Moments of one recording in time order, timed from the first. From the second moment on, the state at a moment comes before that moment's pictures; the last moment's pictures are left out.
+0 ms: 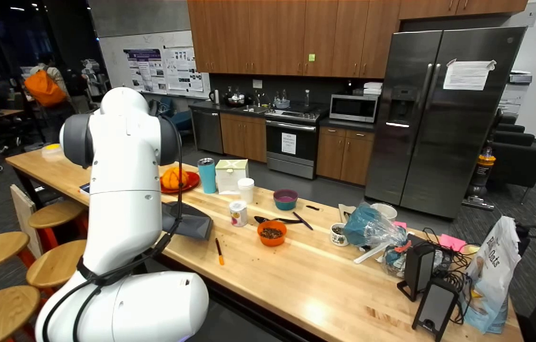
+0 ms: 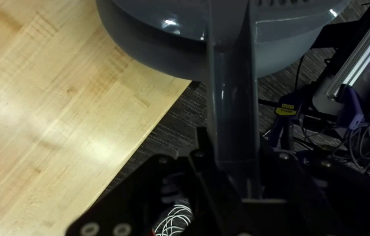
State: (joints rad) arm 0.59 0.58 0.41 -1.40 -0.22 1.56 -1.21
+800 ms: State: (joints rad) arm 0.60 0.55 0.41 -1.32 -0.31 1.40 -1.13
